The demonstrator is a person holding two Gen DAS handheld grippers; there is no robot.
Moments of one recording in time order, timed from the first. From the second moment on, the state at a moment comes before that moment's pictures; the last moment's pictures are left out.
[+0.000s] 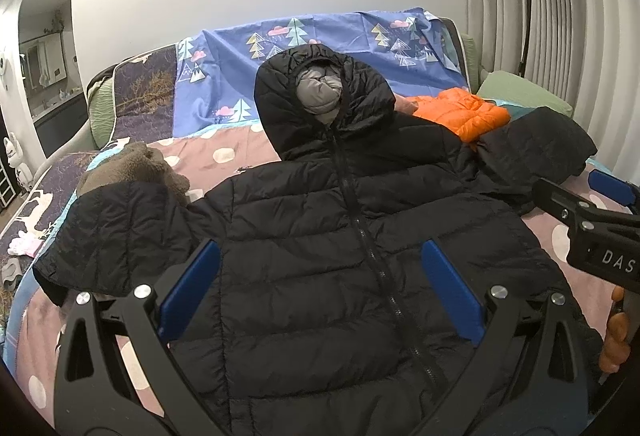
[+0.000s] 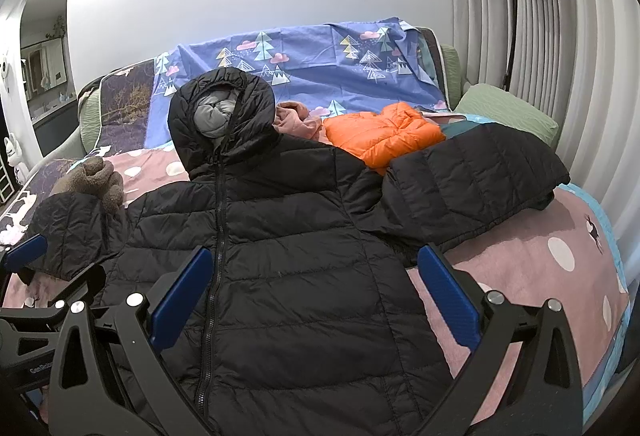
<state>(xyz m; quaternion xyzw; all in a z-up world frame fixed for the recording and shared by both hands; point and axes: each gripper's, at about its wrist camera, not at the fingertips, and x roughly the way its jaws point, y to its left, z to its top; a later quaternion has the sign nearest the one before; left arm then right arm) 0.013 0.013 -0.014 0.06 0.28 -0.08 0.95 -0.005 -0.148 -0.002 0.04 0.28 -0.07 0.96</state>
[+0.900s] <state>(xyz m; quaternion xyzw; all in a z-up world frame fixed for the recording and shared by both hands) 0.016 0.011 -0.018 0.06 0.29 -0.09 0.95 -0.004 -0.148 -0.004 0.04 0.28 -0.07 0.96</state>
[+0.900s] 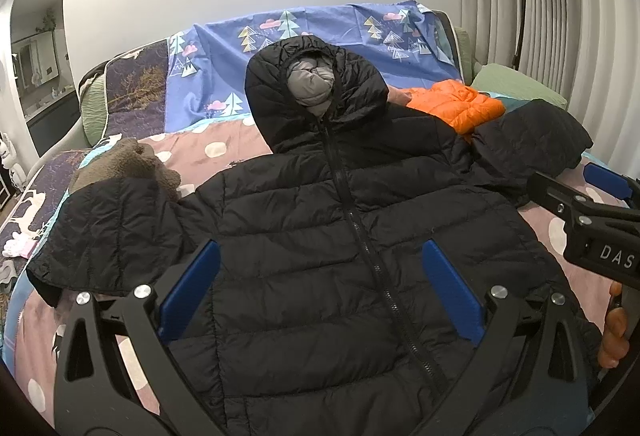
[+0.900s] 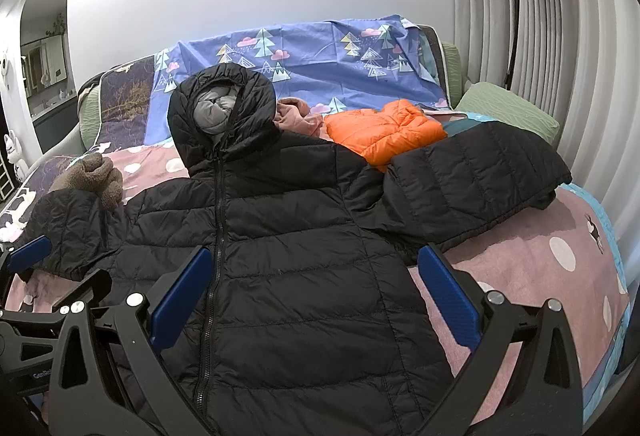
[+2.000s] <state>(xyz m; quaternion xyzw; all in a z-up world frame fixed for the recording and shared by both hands) 0.203 0.059 0.021 -0.02 0.33 -0.14 0.93 0.172 -0.168 0.045 0.01 0.31 0.08 0.95</state>
